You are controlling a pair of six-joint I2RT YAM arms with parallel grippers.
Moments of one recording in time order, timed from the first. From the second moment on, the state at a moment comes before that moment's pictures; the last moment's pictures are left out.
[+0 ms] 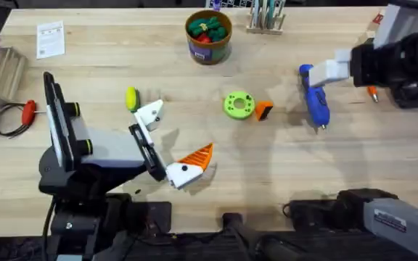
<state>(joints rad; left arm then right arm) -0.02 0.01 0.01 -0.10 1.03 -0.02 0.01 1.19 1.16 -1.12 -0.06 0.01</state>
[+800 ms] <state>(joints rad) -0.02 0.01 0.01 -0.10 1.03 -0.02 0.42 1.43 1.32 -1.29 -0.03 0.27</state>
